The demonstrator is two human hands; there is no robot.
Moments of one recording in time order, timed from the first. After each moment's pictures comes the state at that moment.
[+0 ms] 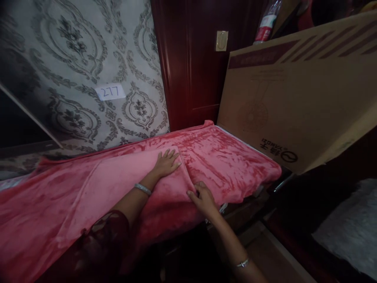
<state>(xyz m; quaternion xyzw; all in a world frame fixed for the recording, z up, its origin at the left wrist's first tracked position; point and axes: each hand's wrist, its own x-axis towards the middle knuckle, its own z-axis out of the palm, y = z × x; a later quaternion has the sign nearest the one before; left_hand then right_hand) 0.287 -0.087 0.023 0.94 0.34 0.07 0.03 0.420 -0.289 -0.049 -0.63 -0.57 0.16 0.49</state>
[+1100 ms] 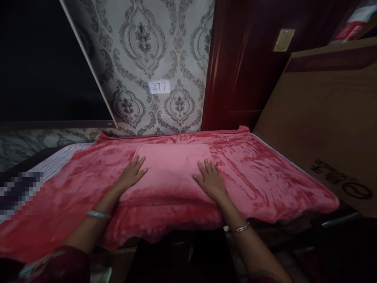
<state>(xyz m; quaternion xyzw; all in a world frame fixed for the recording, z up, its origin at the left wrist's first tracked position) 0.014 -0.116 0.004 0.79 0.61 0.10 0.04 0.376 -0.213 -0.028 -0.71 -0.69 0.00 0.13</state>
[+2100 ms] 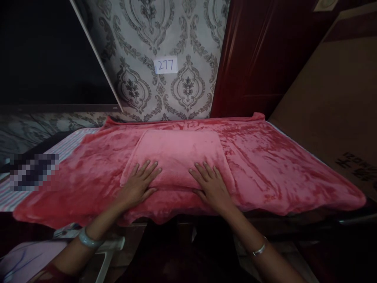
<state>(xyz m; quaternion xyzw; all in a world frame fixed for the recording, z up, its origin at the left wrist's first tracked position) 0.018 -0.230 -0.016 0.90 0.40 0.11 -0.10 0.356 -0.281 -0.043 -0.51 -0.83 -0.15 0.18</state>
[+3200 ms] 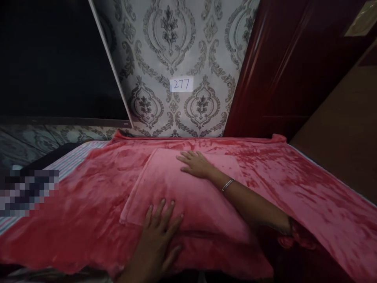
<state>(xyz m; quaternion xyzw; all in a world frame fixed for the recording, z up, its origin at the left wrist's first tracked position) 0.062 -0.275 -0.043 0.87 0.43 0.20 -0.14 0.291 -0.053 0.025 -0.44 -0.90 0.02 0.06</state>
